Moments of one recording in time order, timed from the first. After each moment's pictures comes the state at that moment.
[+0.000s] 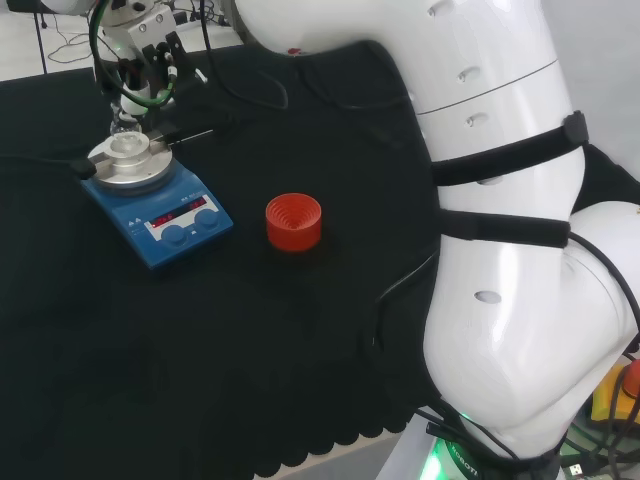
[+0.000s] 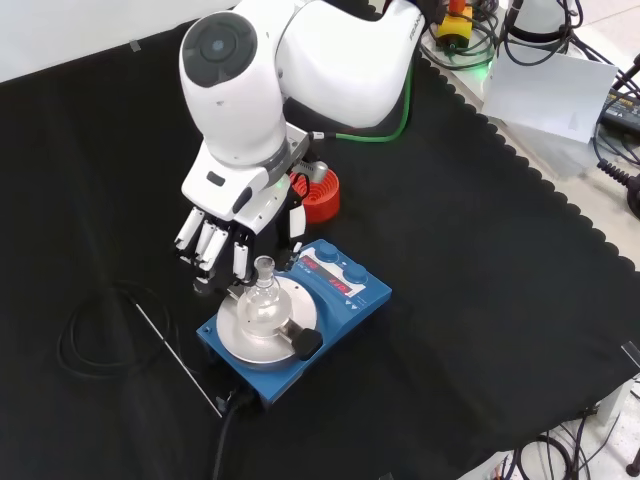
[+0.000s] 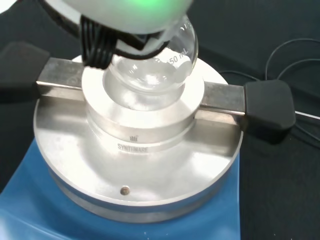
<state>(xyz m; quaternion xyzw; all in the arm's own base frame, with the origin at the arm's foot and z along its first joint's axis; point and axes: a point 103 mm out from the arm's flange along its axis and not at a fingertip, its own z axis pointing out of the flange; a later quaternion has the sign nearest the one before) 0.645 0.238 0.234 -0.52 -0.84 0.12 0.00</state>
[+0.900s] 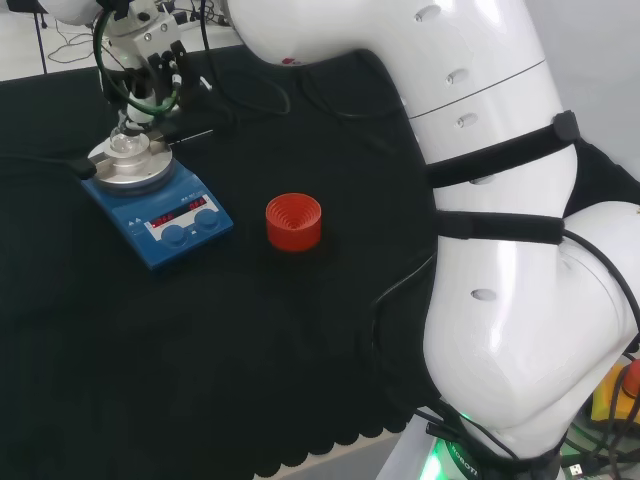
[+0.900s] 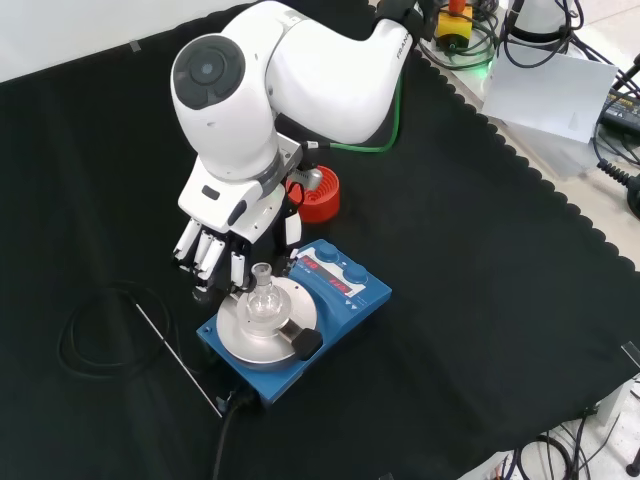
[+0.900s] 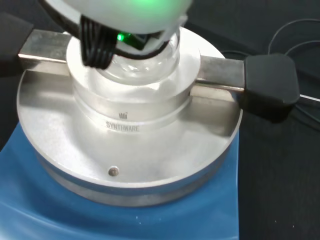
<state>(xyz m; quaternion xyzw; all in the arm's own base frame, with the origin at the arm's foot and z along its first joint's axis) 0.649 0.232 0.216 -0.52 -0.84 0.13 0.01</state>
